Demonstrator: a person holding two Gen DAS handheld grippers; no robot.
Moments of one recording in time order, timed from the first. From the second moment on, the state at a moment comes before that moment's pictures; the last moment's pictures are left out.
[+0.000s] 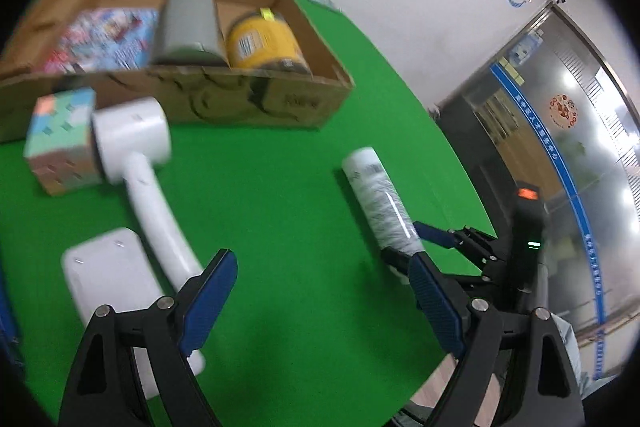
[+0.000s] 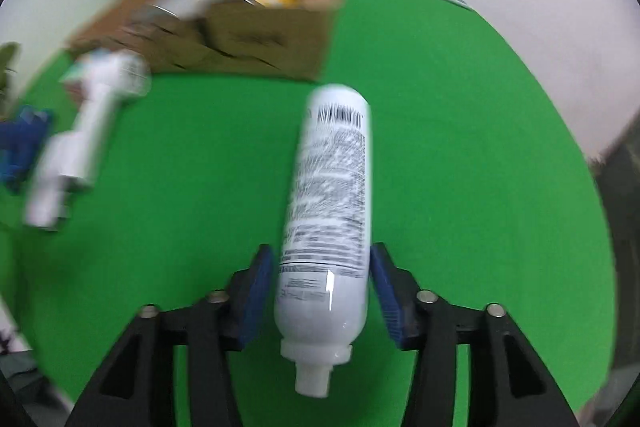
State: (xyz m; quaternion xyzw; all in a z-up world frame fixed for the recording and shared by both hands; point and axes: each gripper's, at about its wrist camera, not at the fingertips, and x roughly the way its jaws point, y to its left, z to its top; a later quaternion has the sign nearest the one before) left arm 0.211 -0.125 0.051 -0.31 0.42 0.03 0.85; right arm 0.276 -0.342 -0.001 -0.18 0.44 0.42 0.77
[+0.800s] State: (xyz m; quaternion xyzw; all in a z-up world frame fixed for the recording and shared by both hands) left arm 0.276 -0.114 -0.008 -0.38 0.52 -0.02 0.76; right arm 0.236 -0.290 -0.029 -0.11 0.51 0.45 0.72
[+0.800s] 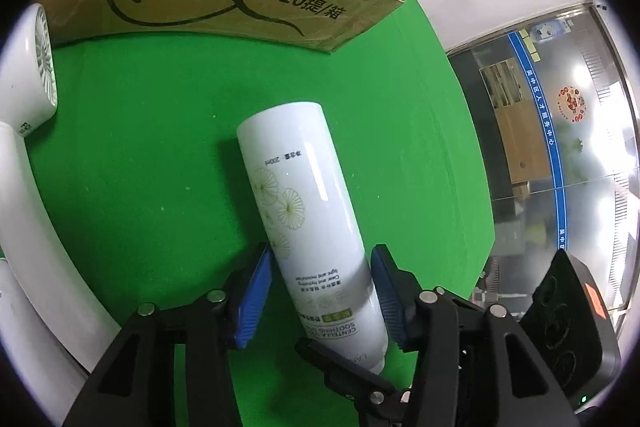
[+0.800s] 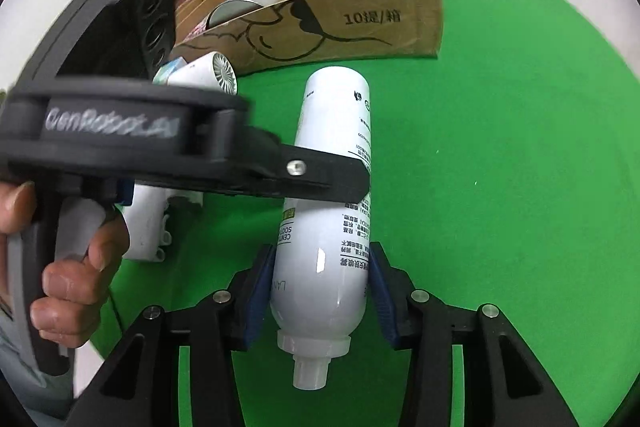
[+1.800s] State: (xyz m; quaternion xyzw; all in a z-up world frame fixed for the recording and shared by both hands) left arm 0.401 -0.034 0.191 -0.24 0.43 0.02 0.87; right arm 0.392 -0.205 0.156 -0.07 0.40 0.49 0.77
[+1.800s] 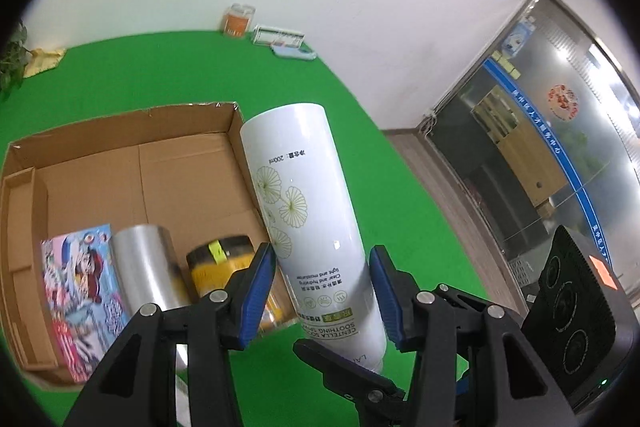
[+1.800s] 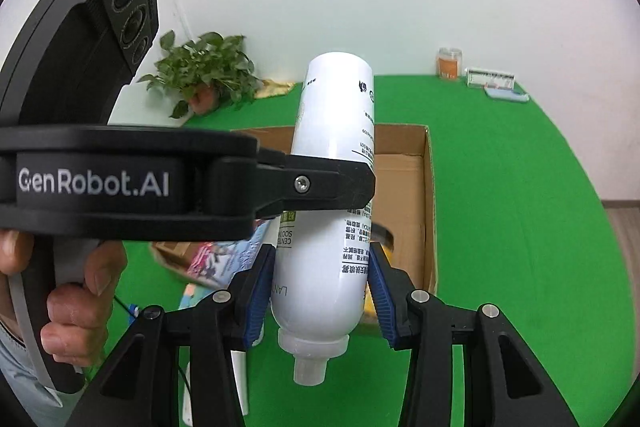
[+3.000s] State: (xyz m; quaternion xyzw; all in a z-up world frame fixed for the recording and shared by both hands) left arm 0.480 0.011 0.076 -0.30 0.51 0.03 0.80; right arm 0.506 -0.151 -0.017 -0.10 0.54 0.40 0.74
